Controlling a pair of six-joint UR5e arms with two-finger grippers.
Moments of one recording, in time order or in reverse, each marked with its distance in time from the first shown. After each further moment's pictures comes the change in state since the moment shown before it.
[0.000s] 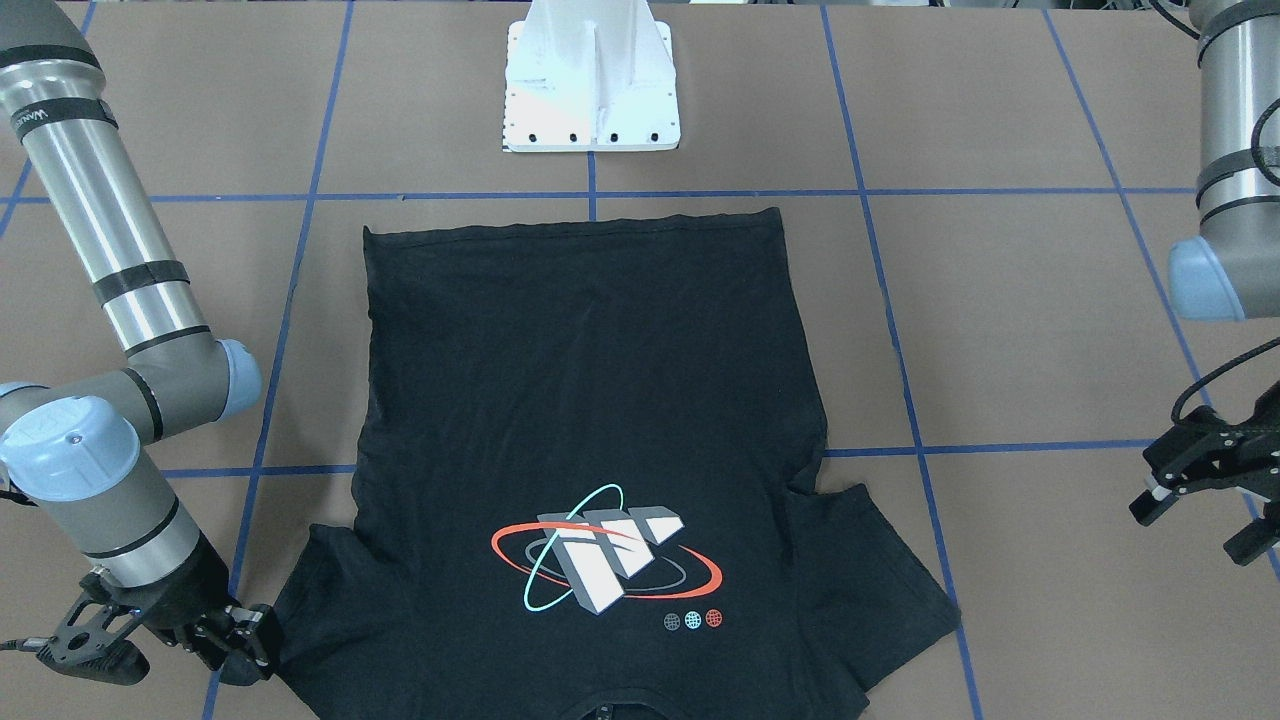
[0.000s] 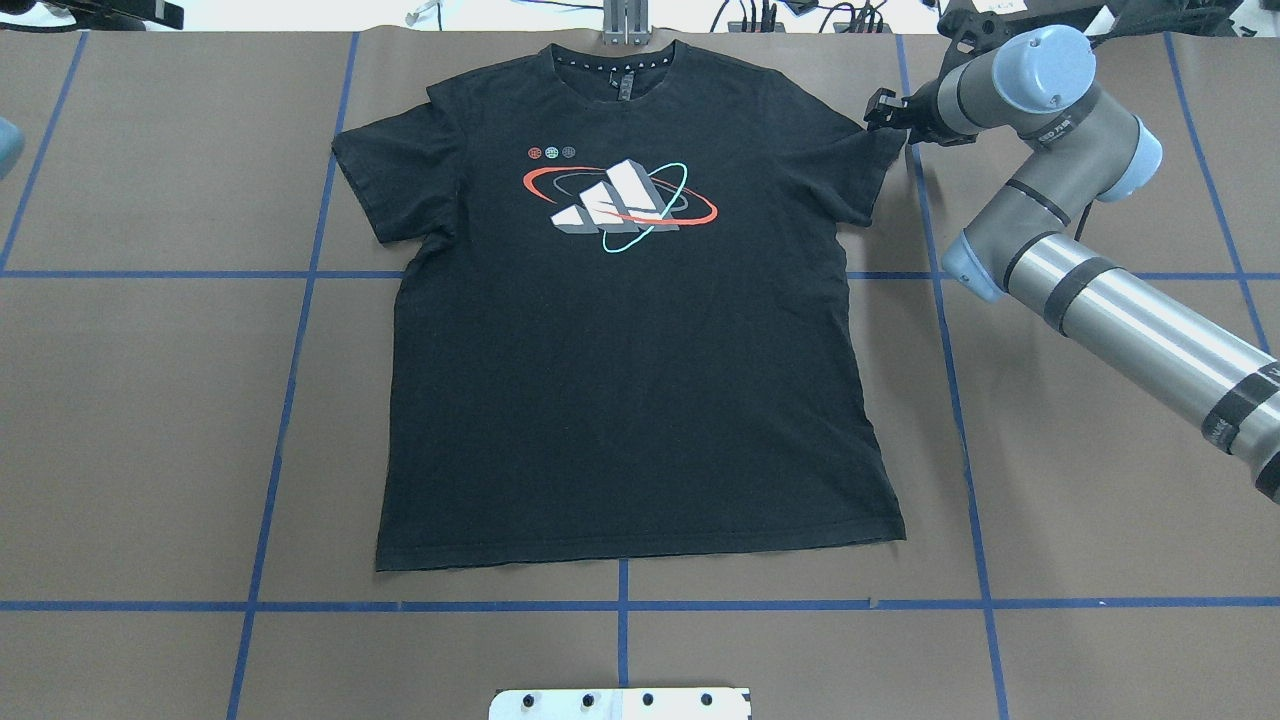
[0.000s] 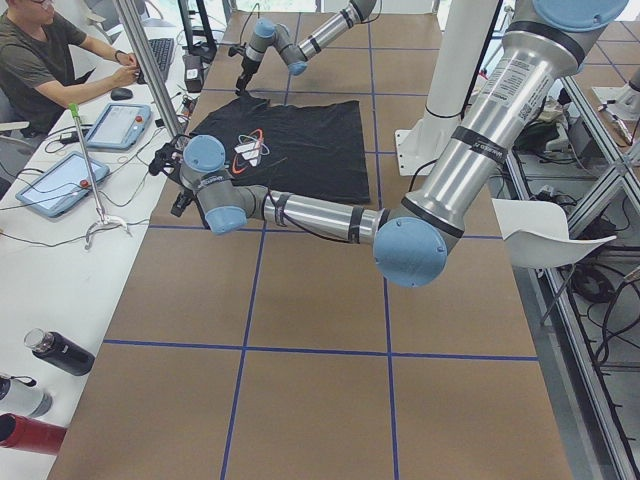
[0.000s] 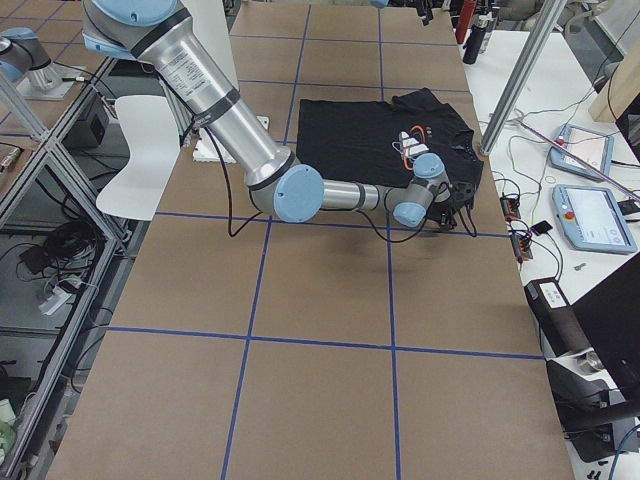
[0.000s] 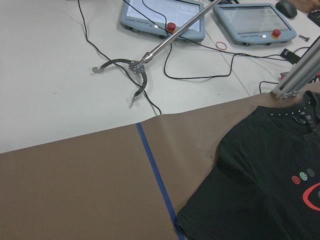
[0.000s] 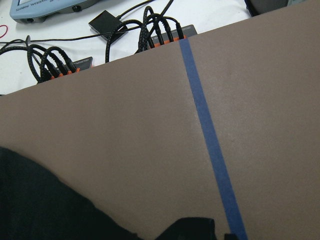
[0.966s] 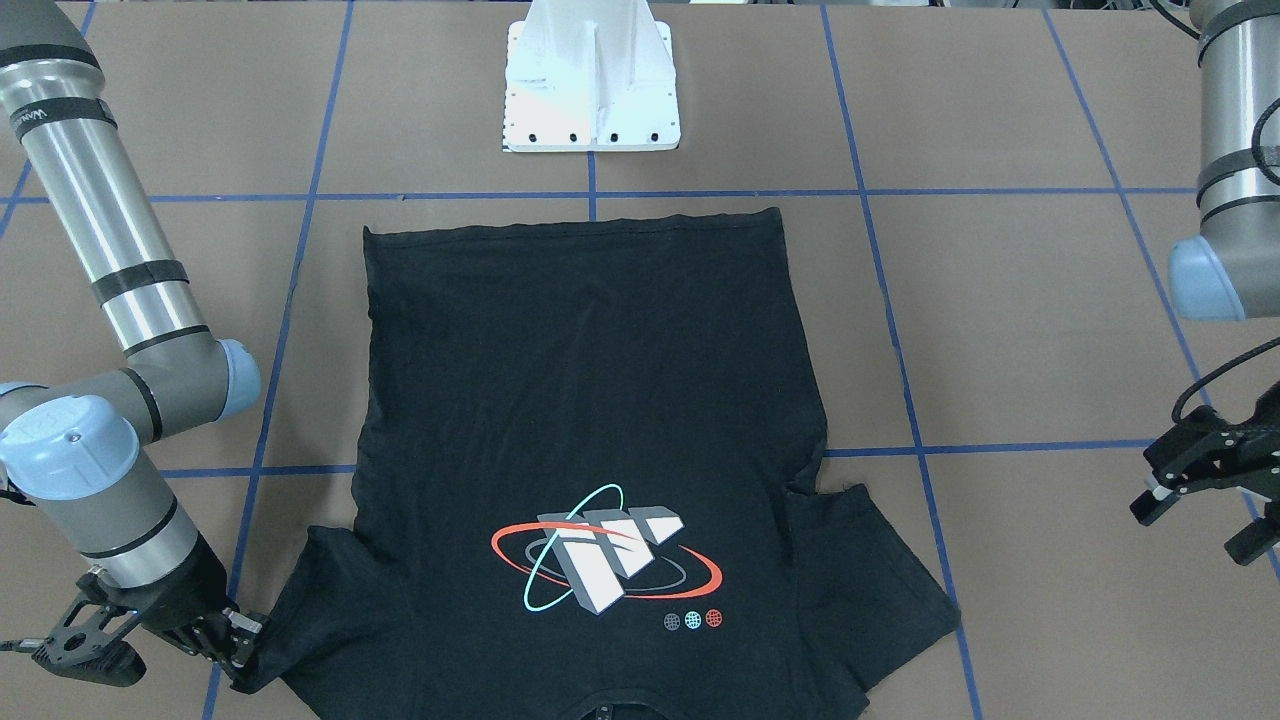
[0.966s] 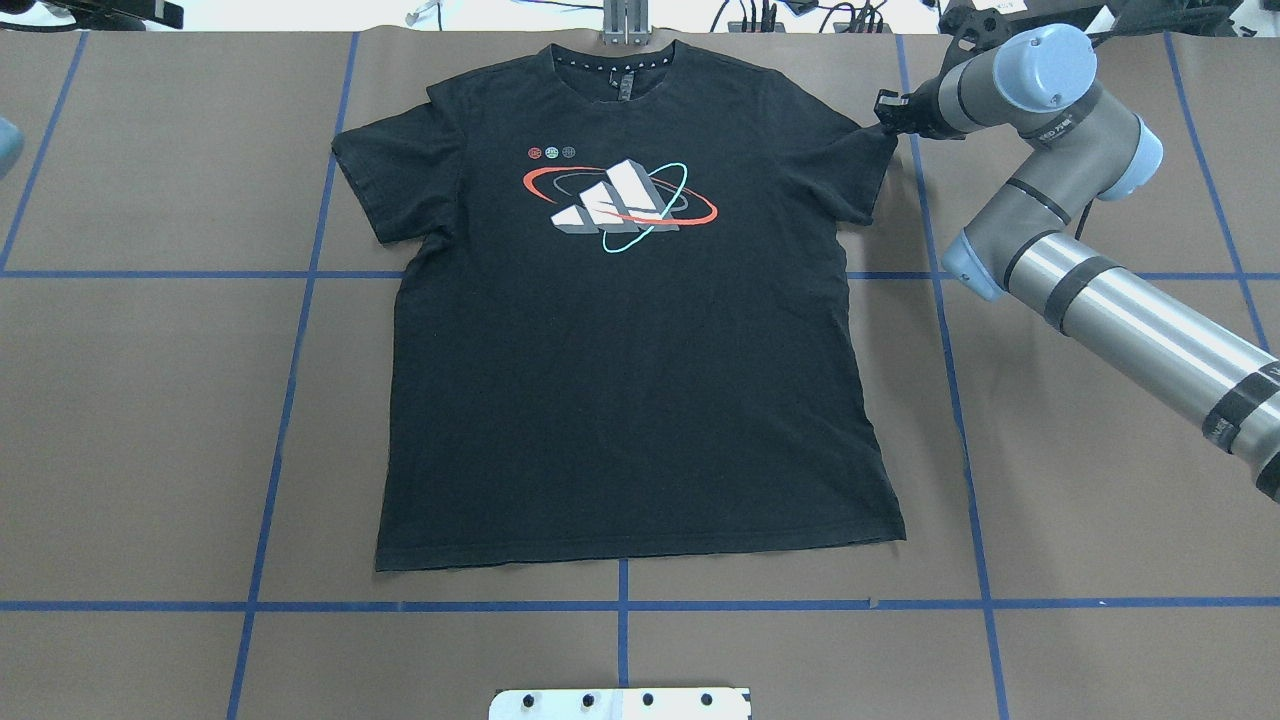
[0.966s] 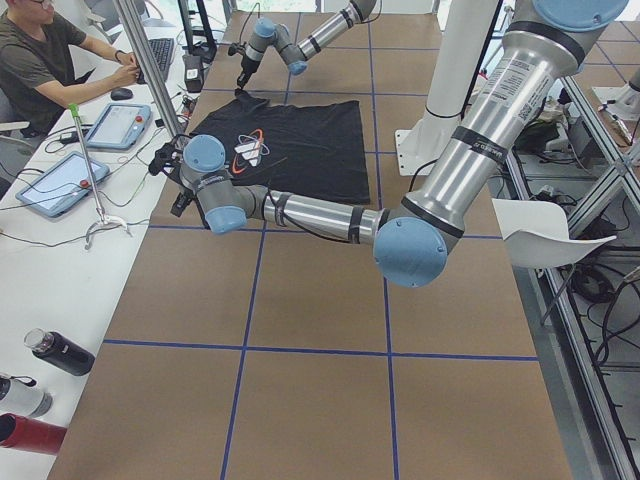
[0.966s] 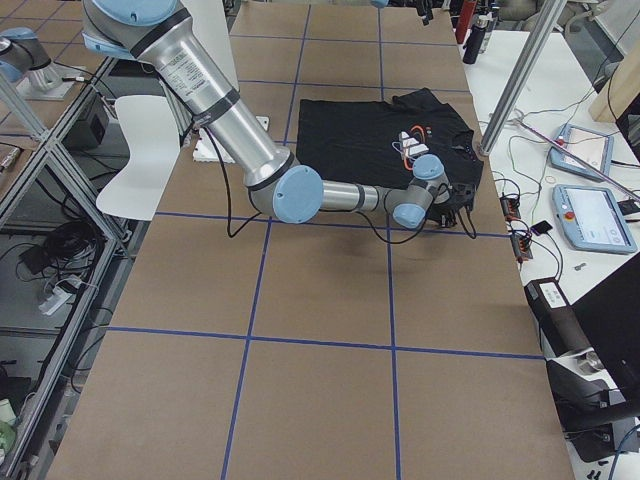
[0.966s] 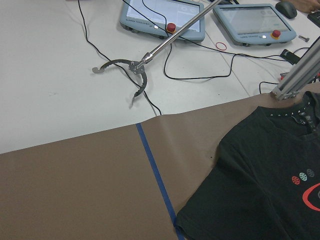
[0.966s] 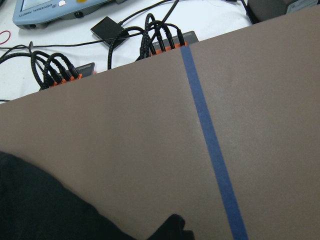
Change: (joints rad) left arm 0.000 0.001 -0.001 0.000 0.000 0.000; right arm 0.003 0.004 0.012 0.002 -0.012 0.002
